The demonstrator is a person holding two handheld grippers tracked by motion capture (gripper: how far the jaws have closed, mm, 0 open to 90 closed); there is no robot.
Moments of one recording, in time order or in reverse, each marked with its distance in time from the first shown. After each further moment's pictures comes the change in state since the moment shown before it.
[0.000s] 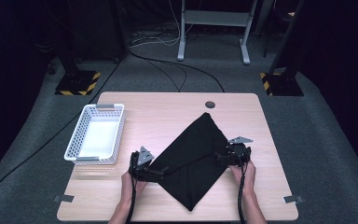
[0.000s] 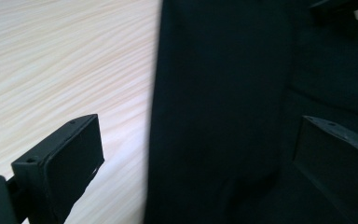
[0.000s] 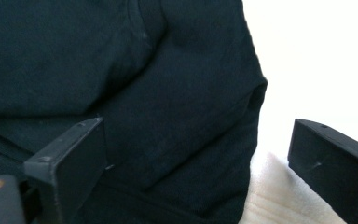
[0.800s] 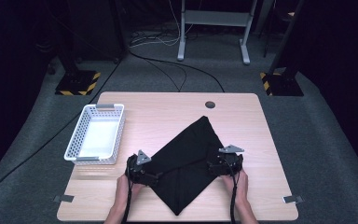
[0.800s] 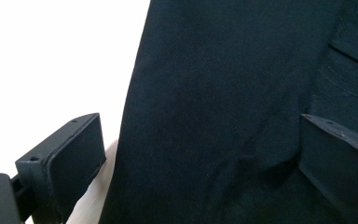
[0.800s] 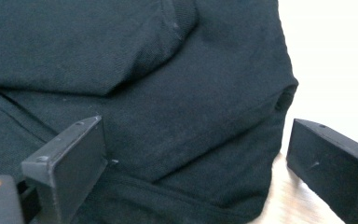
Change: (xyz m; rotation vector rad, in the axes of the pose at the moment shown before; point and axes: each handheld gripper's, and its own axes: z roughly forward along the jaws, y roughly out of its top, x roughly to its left) left arm 0.021 -0.030 -0.004 0.149 0.029 -0.042; right arm 0.043 -0.017 -0.008 -0.016 0.027 -0.038
